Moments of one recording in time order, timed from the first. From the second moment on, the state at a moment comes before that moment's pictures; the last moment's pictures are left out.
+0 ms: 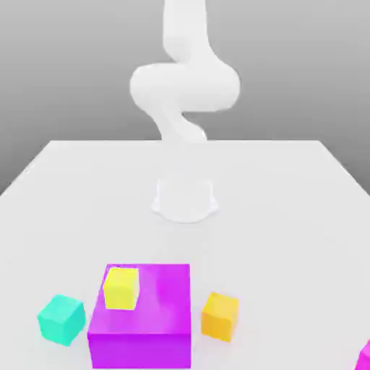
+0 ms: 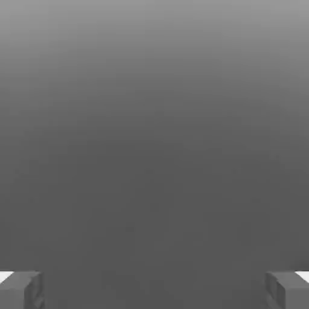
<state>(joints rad) -0.06 -0.73 0.02 -2.32 0.00 2.33 0.90</state>
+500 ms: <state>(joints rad) -0.35 -0.28 0.10 -2.41 -0.04 2.52 1.57</state>
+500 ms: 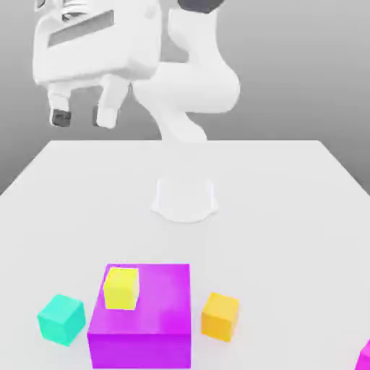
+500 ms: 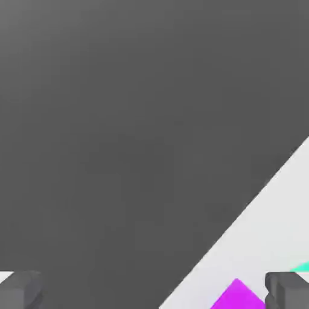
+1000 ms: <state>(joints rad) -0.49 0.16 0.03 -2.50 -0.04 2.70 2.19</state>
